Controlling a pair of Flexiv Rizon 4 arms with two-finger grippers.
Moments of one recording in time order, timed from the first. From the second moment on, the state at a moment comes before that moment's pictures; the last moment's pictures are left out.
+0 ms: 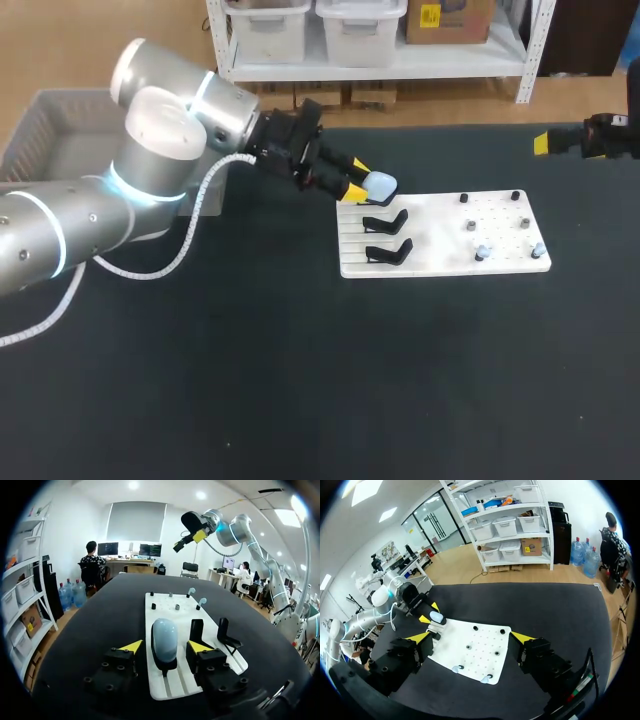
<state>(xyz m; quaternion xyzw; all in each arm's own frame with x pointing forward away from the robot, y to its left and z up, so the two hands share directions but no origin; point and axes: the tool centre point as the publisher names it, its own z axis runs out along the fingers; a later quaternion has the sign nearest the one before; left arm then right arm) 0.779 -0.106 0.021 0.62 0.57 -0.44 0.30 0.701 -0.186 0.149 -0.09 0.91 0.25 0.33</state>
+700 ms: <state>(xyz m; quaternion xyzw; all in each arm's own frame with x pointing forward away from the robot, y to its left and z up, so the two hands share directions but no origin) 0.773 -0.106 0.020 0.61 0.59 -0.43 0.31 0.701 -0.186 0.149 -0.09 0.91 0.25 0.33</state>
